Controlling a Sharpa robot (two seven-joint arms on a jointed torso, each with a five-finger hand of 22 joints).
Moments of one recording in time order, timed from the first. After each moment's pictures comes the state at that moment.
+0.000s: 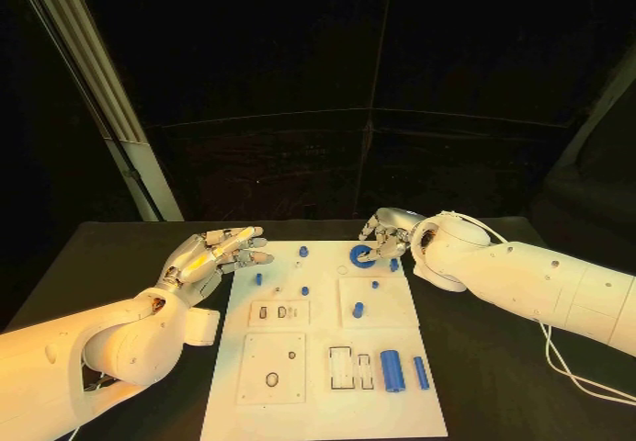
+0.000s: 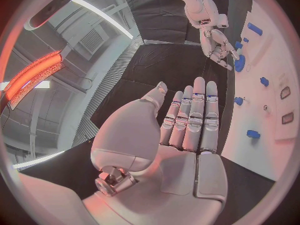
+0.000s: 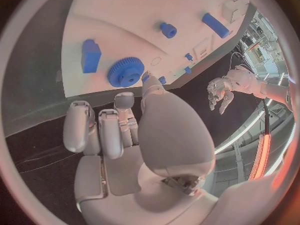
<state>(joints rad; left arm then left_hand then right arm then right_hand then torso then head) 1.27 -0.90 -0.17 1.63 0.15 -0.20 0.59 1.28 0.05 0.14 0.02 0.06 0.94 0.22 0.12 0.07 1.05 0.16 0.16 0.07 1.10 0.11 0.31 0.13 0.17 0.87 0.23 0.35 0.14 1.16 -0.74 0.15 1.28 -1.47 -0.16 -0.22 1.41 -0.13 -0.03 0.28 0.22 0.87 0.17 0.10 0.07 1.28 0.07 0.98 0.93 1.47 -0.01 1.46 1.31 0.08 1.35 0.11 1.44 1.24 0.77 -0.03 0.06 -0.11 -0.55</state>
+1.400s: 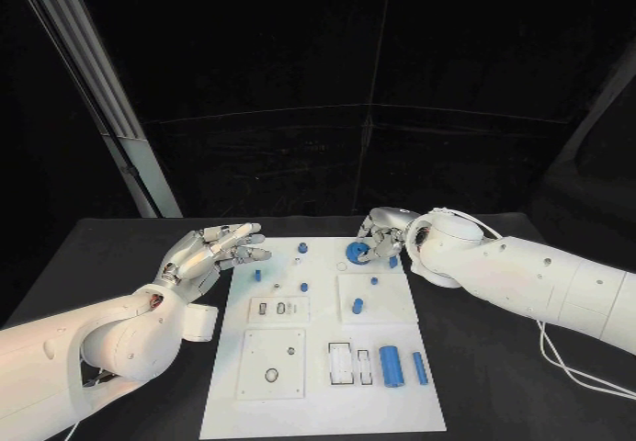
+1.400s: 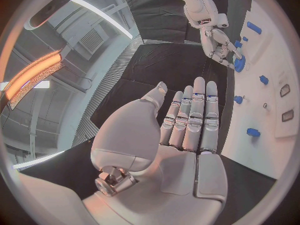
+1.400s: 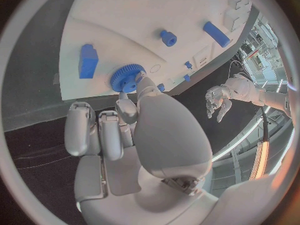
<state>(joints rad) 1.27 -0.90 -0.17 1.62 0.15 -0.20 0.59 1.28 0.05 0.14 0.02 0.06 0.94 0.22 0.11 0.07 1.05 0.16 0.16 0.07 1.10 0.11 0.31 0.13 0.17 0.87 0.23 0.35 0.14 1.16 -0.72 0.15 1.28 -1.54 -0.12 -0.22 1.50 -0.07 0.03 0.21 0.19 0.95 0.15 0.16 0.07 1.33 0.05 1.15 1.12 1.47 -0.01 1.49 1.31 0.08 1.37 0.10 1.46 1.29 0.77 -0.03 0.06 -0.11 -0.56</state>
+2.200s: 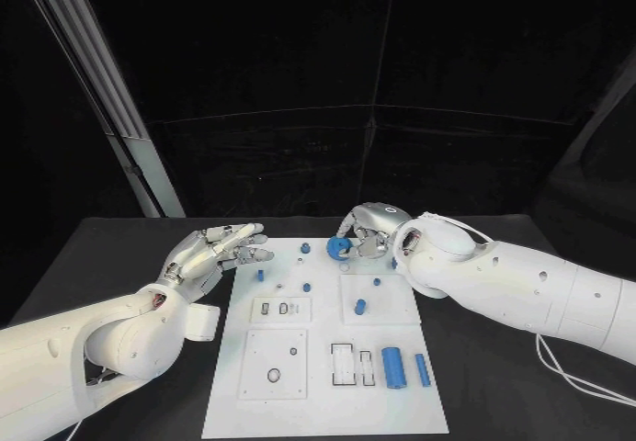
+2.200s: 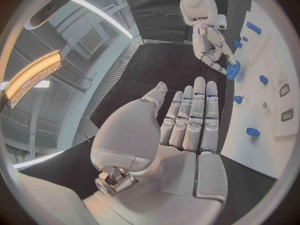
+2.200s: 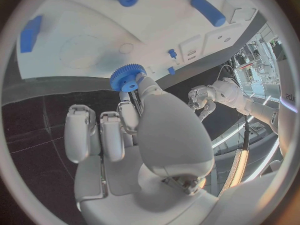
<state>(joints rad) 1.27 -0.90 -0.17 1.62 0.15 -0.19 0.58 1.28 0.05 0.14 0.02 0.06 0.94 0.22 0.11 0.07 1.05 0.16 0.15 0.07 1.10 0.11 0.31 0.13 0.17 0.88 0.23 0.35 0.14 1.15 -0.70 0.15 1.38 -1.65 -0.26 -0.18 1.44 -0.06 0.11 0.20 0.27 1.01 0.13 0.18 0.07 1.40 0.03 1.24 1.23 1.47 -0.03 1.50 1.31 0.06 1.42 0.08 1.49 1.31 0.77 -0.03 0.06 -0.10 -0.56</state>
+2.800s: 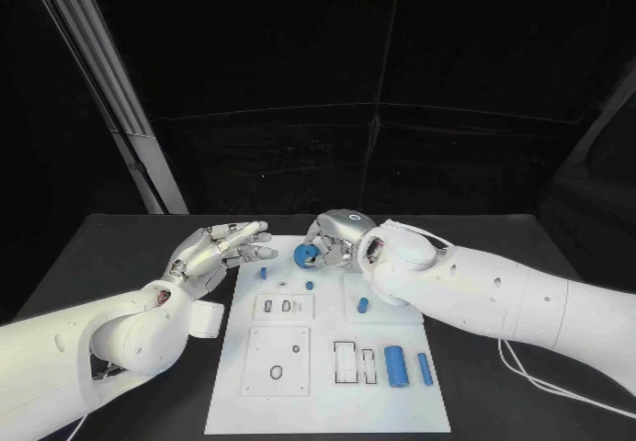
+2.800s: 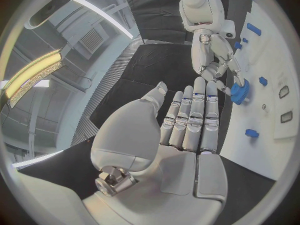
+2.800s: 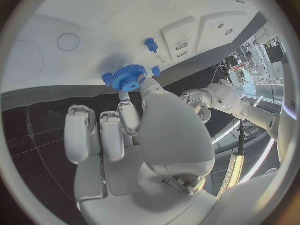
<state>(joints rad) 1.27 -0.89 -0.17 1.62 0.15 -0.19 0.58 1.28 0.05 0.14 0.02 0.06 0.94 0.22 0.11 0.07 1.05 0.16 0.15 0.07 1.10 0.11 0.31 0.13 0.17 0.88 0.23 0.35 0.14 1.15 -0.55 0.12 1.34 -1.69 -0.28 -0.20 1.42 -0.07 0.13 0.22 0.29 1.02 0.14 0.16 0.07 1.40 0.03 1.24 1.24 1.47 -0.03 1.50 1.31 0.06 1.43 0.08 1.50 1.31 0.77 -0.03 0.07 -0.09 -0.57</state>
